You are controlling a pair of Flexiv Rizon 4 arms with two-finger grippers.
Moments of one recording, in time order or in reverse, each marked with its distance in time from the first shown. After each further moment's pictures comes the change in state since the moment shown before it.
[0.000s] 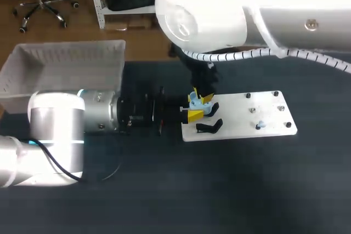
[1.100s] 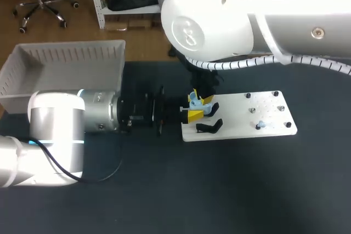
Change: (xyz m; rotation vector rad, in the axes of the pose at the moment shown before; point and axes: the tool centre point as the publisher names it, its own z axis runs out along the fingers) left arm 0.000 0.000 0.000 0.000 0.000 0.000; right arm -0.001 0.004 0.007 -0.029 0.000 -0.021
